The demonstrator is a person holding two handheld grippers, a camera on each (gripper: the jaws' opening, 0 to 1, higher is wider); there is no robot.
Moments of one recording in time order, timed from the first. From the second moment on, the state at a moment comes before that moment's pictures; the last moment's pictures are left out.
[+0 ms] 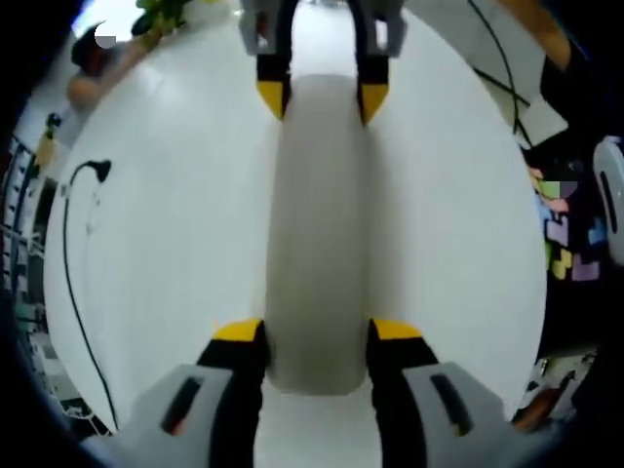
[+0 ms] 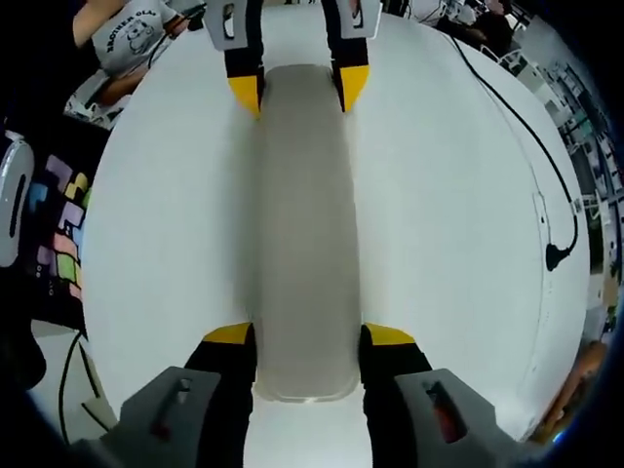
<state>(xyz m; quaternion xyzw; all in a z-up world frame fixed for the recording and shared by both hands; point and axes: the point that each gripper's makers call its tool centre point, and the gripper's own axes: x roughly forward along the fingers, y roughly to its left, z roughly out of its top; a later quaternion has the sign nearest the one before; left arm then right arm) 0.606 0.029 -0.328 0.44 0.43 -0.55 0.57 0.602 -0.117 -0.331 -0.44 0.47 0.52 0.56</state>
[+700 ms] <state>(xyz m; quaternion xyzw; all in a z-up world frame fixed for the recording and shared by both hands) 0.607 0.031 -0.328 0.42 0.43 -0.56 0.57 0.599 -0.117 -0.326 -0.41 0.46 0.54 0.58</state>
